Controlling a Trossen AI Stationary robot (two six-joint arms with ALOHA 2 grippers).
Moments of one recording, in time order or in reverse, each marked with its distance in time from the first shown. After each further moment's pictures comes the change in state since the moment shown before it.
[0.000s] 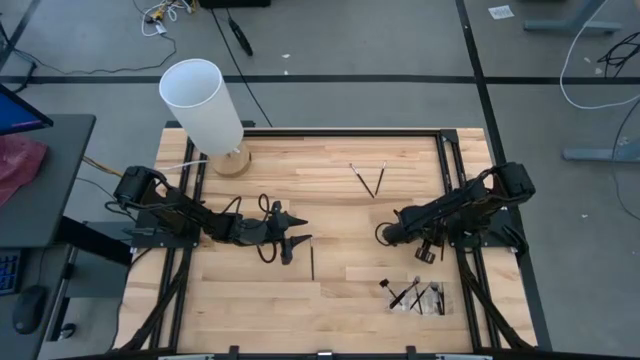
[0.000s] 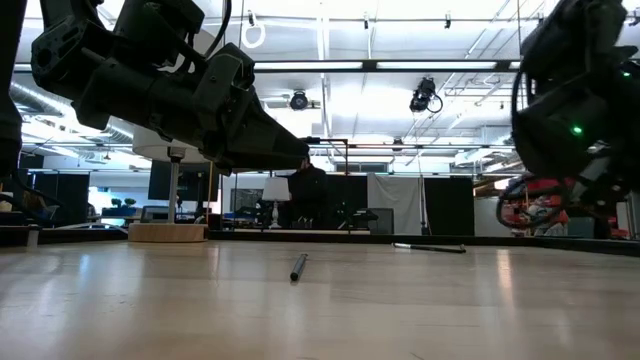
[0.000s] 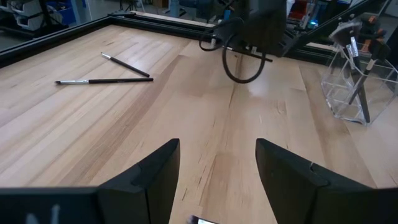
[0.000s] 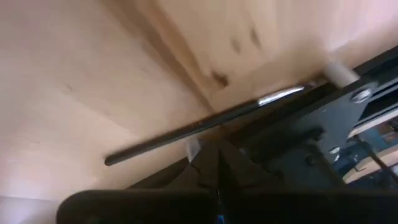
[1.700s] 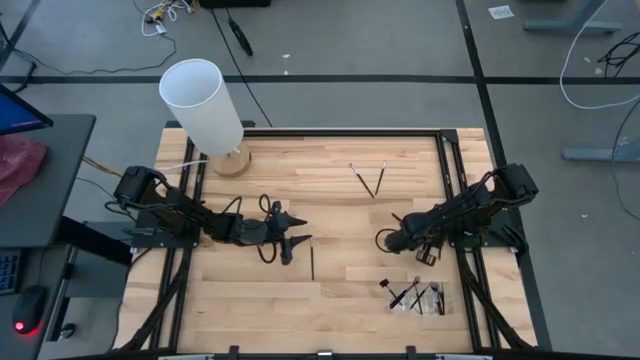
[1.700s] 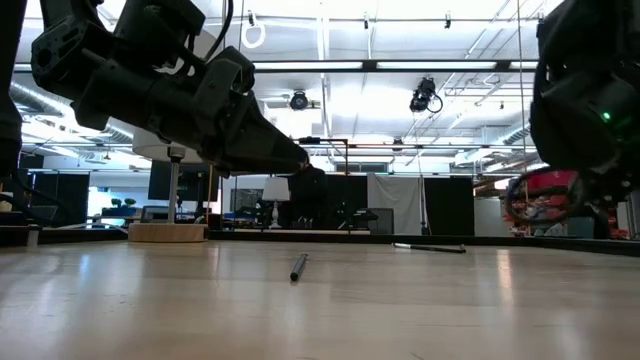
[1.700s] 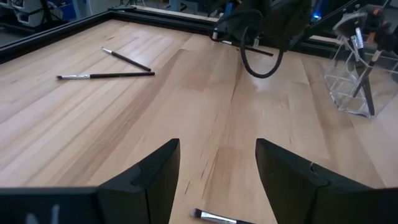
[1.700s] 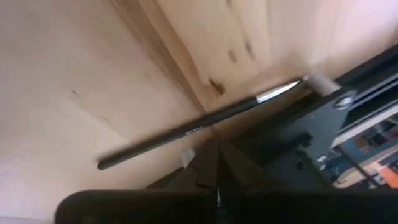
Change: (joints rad) left arm 0.000 0.000 0.000 -0.024 0.000 0.000; right arm 0.091 -0.010 0.008 0.006 0.062 0.060
